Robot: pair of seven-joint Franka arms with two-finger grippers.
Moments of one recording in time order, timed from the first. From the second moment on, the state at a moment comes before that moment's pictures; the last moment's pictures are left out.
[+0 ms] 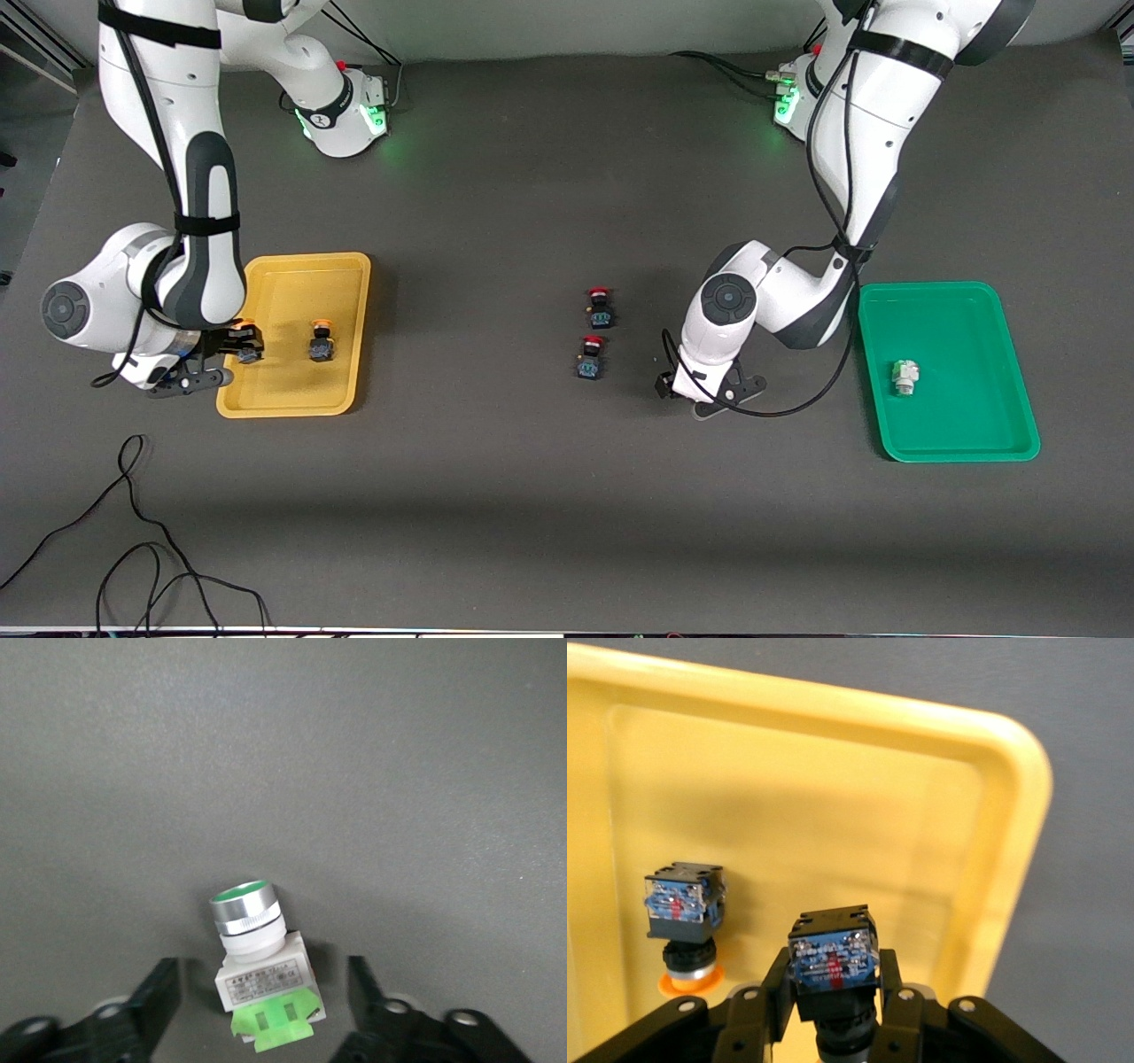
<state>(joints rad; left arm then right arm) -0.29 0.69 -0.23 -1.78 0.32 2.51 -1.14 0.76 0.61 -0.96 -2.07 0.65 2.16 -0.76</state>
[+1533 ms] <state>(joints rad) 0.26 0.27 -0.23 -1.79 0.14 1.98 0.02 1.02 0.64 -1.54 -1.38 0.71 1.29 -0.38</state>
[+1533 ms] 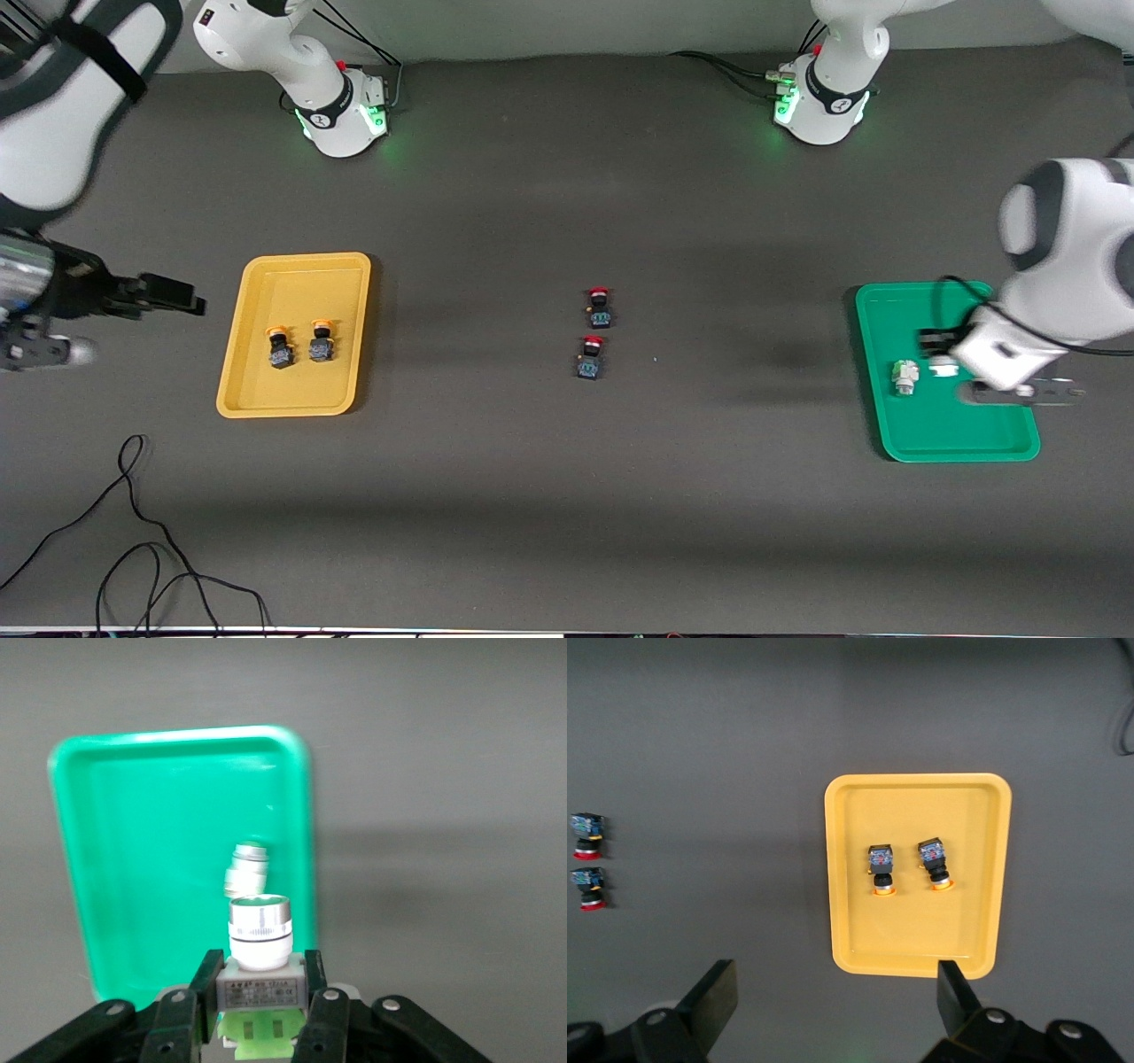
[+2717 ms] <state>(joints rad) 0.46 0.41 -0.23 -1.88 0.16 2.28 0.24 1.07 0.61 -1.59 -1.34 0.67 1.24 -0.36</state>
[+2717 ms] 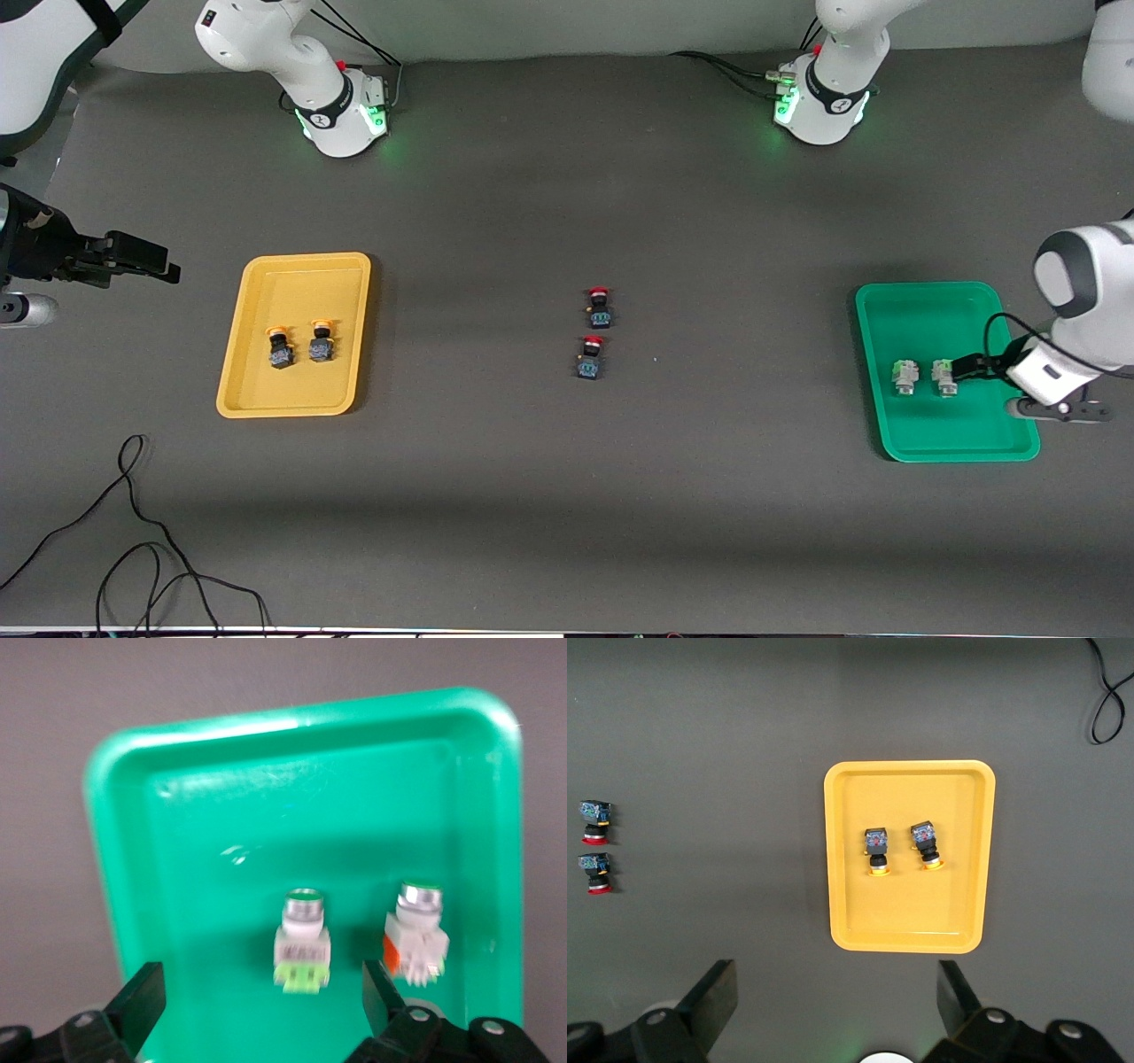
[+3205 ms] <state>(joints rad) 0.43 0.08 -0.28 -1.69 0.15 1.74 0.26 0.85 0.54 -1.29 -1.25 0.52 1.24 -0.34</state>
